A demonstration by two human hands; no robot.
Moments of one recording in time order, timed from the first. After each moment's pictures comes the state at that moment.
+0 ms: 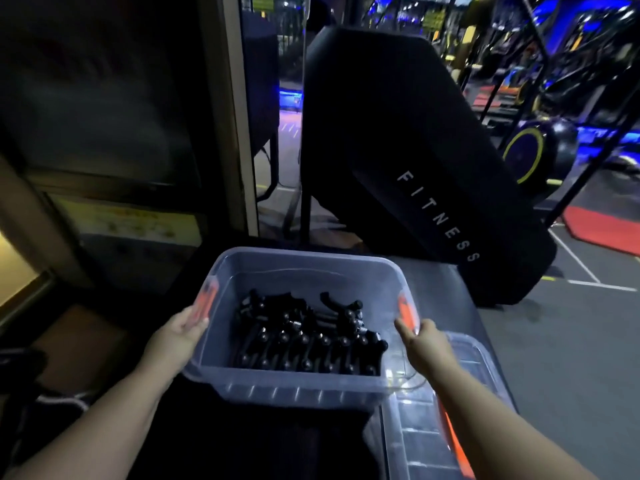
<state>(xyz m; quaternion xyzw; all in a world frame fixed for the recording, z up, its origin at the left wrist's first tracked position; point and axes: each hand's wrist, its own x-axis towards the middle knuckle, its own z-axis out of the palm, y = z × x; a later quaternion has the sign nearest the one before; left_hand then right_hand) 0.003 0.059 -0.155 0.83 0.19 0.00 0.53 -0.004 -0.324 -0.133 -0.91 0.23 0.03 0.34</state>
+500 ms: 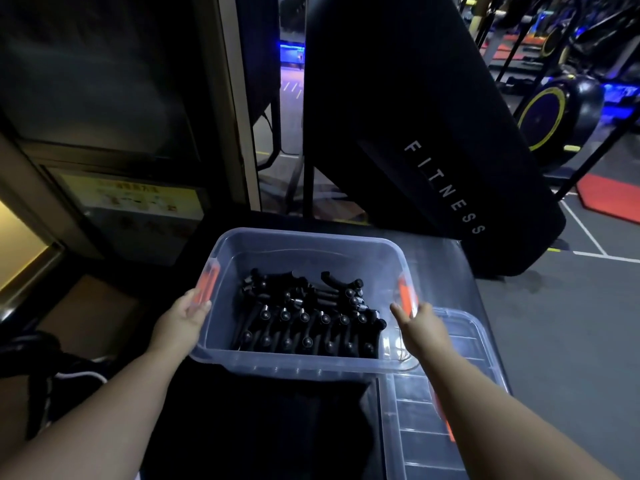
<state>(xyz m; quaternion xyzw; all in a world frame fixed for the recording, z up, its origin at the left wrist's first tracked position) -0.003 0.053 -0.142 0.85 0.26 -0.03 0.46 -0.002 -0.324 -0.135 -0.90 0.27 0.09 0.33</state>
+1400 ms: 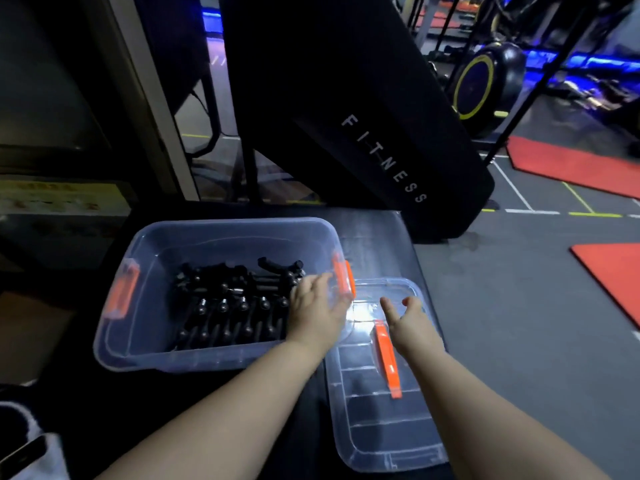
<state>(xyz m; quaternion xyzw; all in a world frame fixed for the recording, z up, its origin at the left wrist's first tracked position) -0.026 -0.224 -0.095 0.90 -0.06 -0.05 0.42 -0.051 -0.396 -0.129 -0.89 0.33 0.09 0.31</state>
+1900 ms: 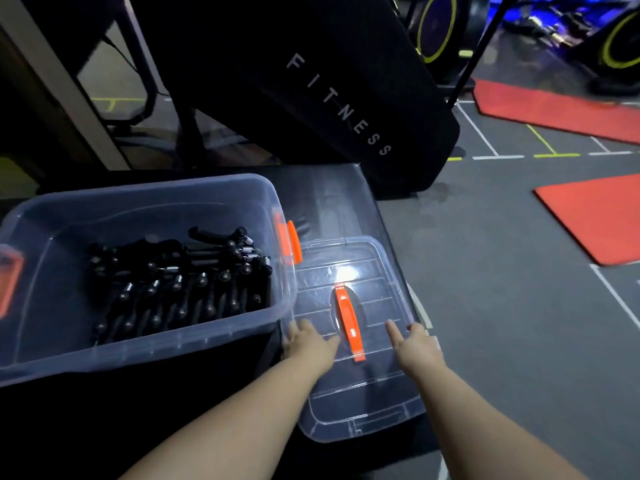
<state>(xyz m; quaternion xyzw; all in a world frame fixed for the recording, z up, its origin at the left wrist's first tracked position) -0.076 -0.314 -0.216 0.90 0.05 -0.37 0.25 -0.136 -0.490 -0.231 -0.82 0.46 0.19 0.27</state>
